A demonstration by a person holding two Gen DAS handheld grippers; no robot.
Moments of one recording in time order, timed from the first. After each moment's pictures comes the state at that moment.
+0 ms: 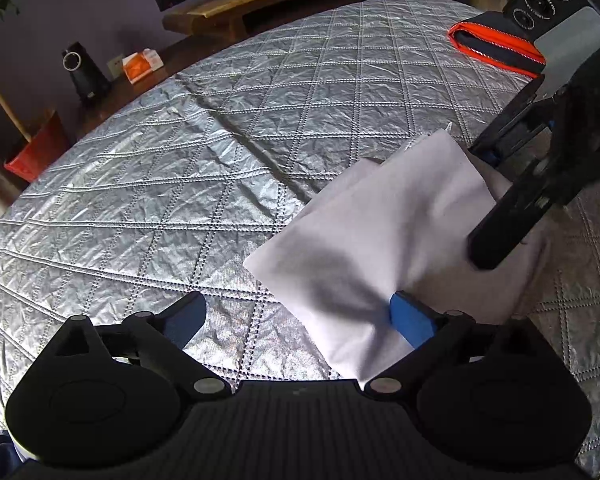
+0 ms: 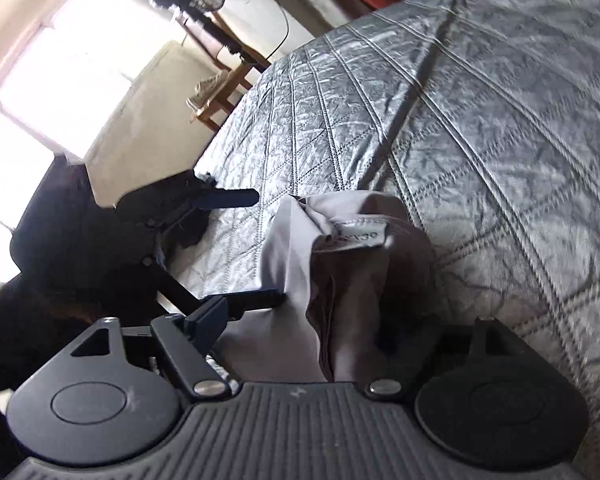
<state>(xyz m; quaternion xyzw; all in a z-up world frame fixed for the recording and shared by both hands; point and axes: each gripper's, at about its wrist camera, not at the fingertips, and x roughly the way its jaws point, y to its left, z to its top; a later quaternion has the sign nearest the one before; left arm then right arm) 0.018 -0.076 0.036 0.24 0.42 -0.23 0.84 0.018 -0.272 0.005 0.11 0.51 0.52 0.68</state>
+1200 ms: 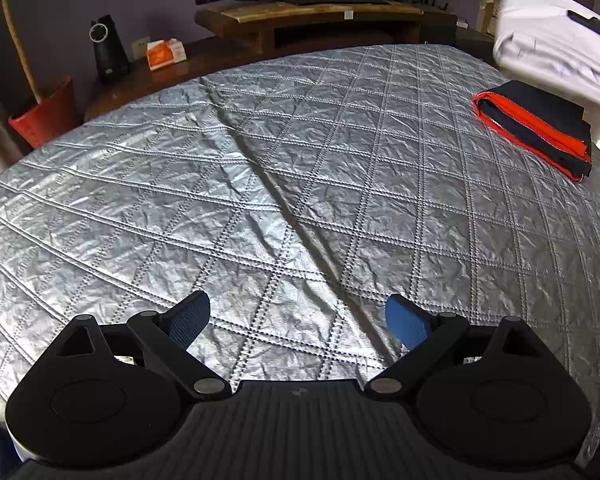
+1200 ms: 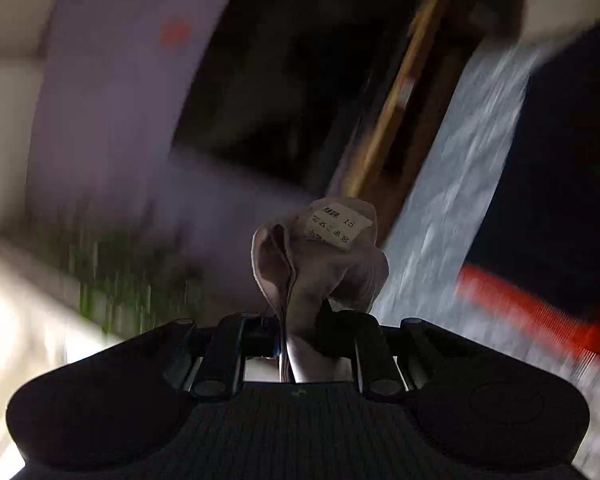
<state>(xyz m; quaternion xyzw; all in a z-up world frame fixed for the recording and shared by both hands) 0.036 -0.073 0.055 0.13 0.43 -0.22 0.87 -0.020 -0.501 0.072 0.56 0.16 0.16 0.79</state>
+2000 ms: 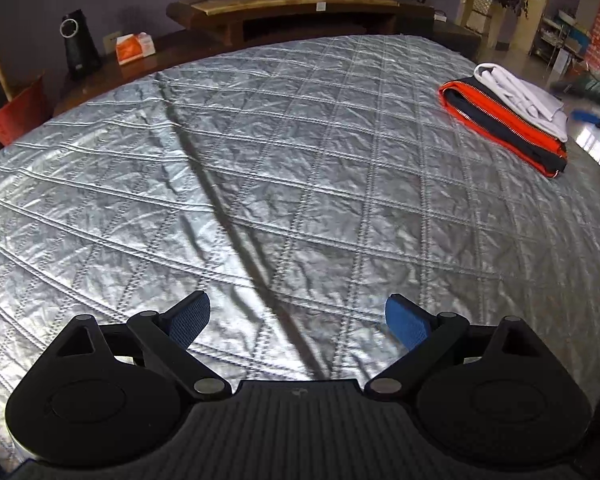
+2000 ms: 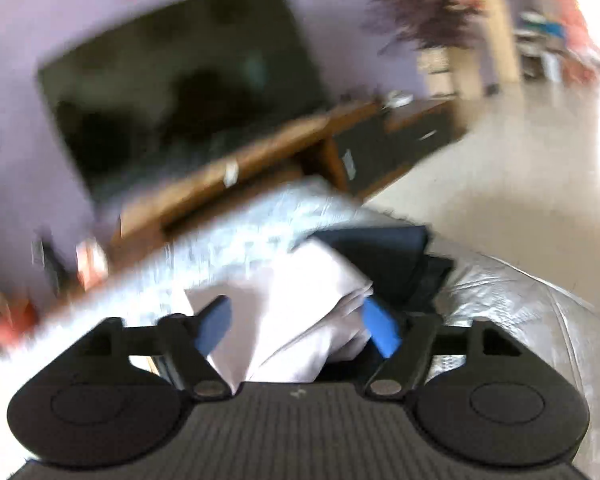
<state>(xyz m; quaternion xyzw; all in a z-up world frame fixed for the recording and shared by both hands) 0.029 -0.109 0.049 0.11 0.44 -0.25 0.85 -0.015 -0.512 0.044 0.18 0.29 -0.11 0.93</state>
